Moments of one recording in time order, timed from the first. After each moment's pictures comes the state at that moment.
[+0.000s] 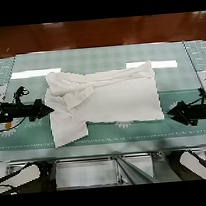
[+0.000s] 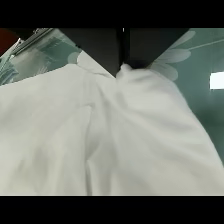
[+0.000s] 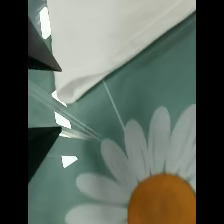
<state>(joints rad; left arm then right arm) 0.43 -1.32 0.67 0.71 -1.20 -1.08 -0.62 -1.08 0.51 -1.00 1.22 1.33</state>
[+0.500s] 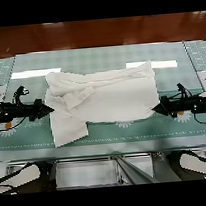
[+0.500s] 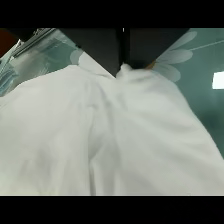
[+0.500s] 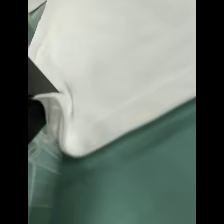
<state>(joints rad) 0.43 -1.32 0.68 0.71 -1.21 -1.08 -0.38 -1.30 0.58 -0.73 1.10 1.22</state>
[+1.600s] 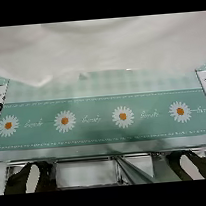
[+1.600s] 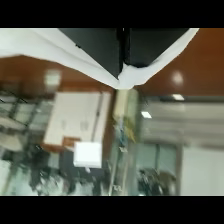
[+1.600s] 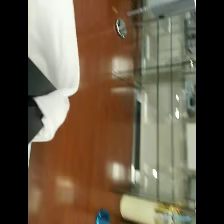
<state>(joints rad) 0.43 -0.60 1.60 0.66 -0.95 -1.26 -0.31 -0.85 2.06 -1.07 1.32 1.47</state>
